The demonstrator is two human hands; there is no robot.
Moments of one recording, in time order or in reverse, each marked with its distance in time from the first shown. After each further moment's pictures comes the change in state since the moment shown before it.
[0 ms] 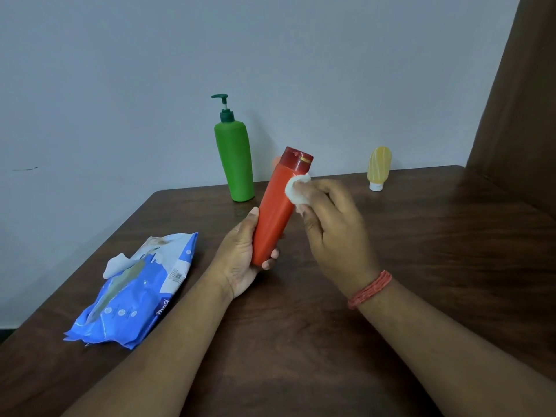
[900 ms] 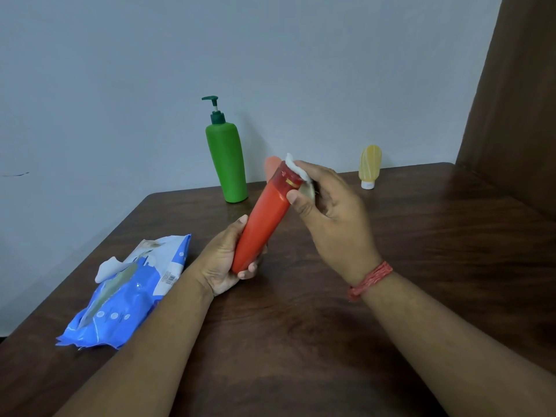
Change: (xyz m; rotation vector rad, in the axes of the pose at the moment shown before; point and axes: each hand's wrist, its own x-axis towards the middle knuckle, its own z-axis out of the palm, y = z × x) left_hand 0.011 -0.003 -0.028 0.015 -0.172 -0.086; right_hand 0.015 -0.006 -0.017 0.615 -0.097 0.364
